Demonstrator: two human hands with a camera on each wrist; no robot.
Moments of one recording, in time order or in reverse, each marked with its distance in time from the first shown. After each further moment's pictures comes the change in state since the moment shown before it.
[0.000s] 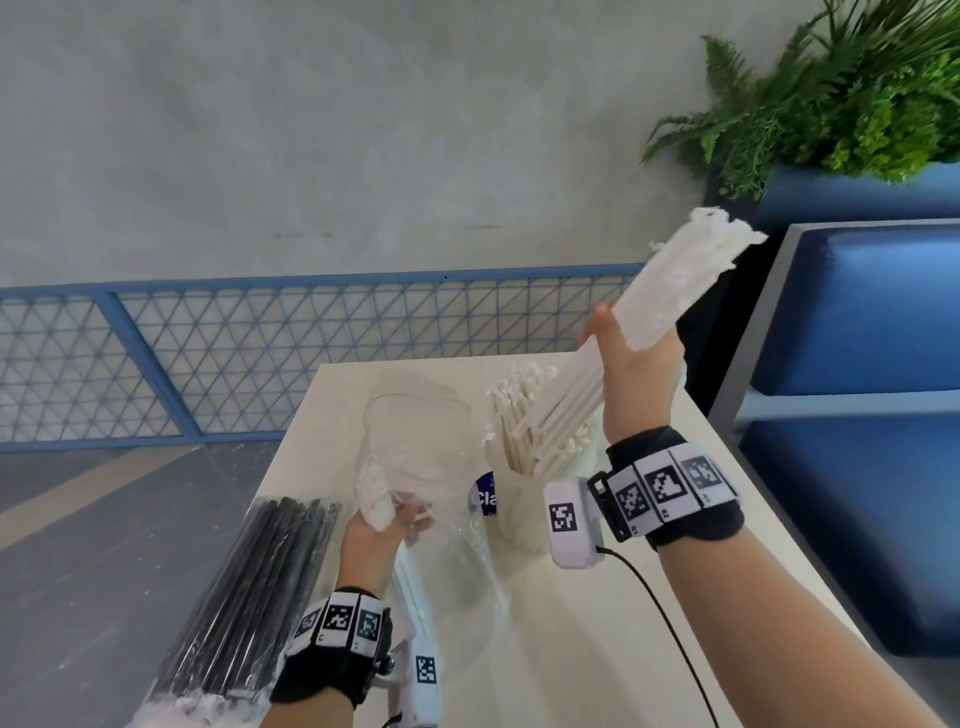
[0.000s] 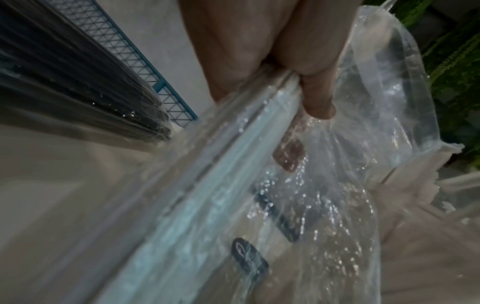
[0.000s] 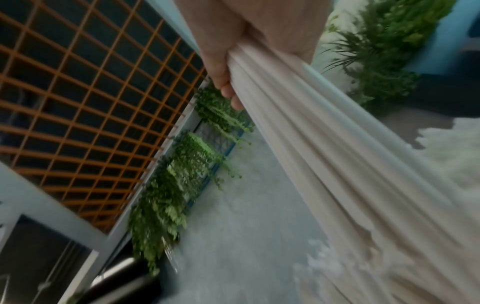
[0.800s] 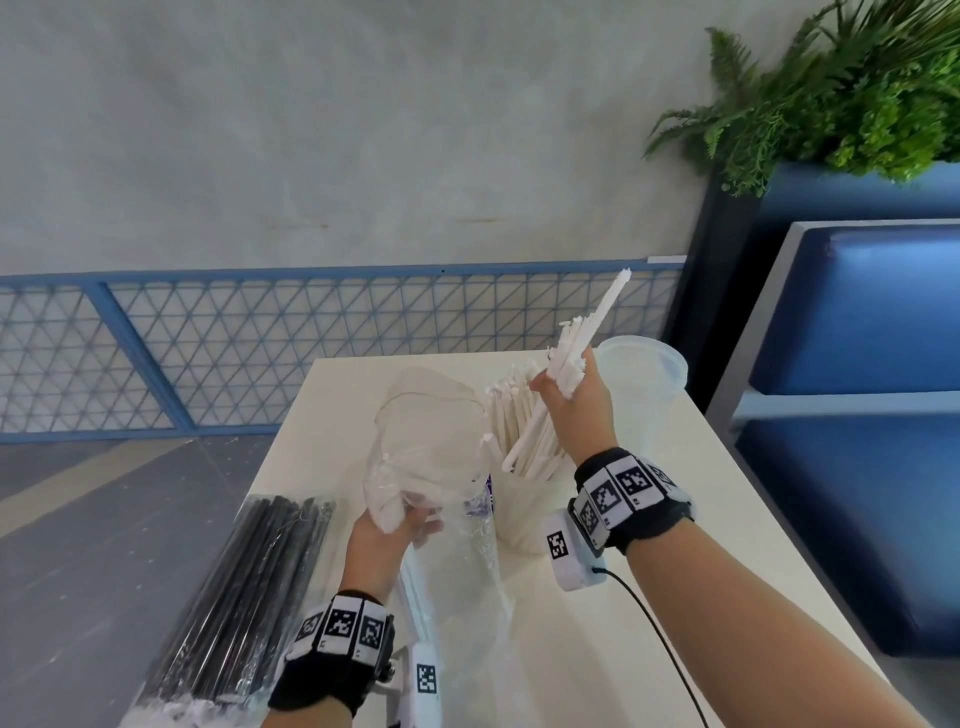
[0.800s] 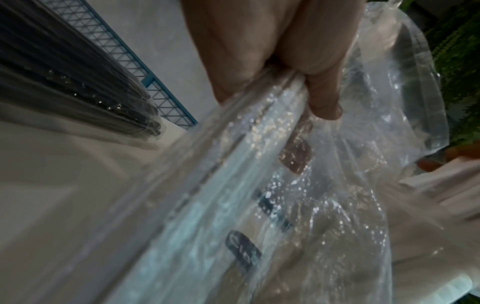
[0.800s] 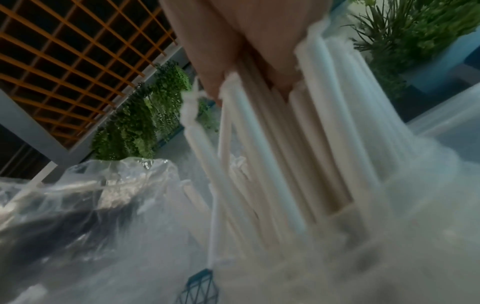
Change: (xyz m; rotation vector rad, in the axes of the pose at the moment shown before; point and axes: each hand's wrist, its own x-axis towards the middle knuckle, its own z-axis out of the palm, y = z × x) left_hand -0.003 0.001 0.008 0.013 -0.058 -0.019; right_hand -0.014 0.056 0.016 -0.281 -0.356 0.095
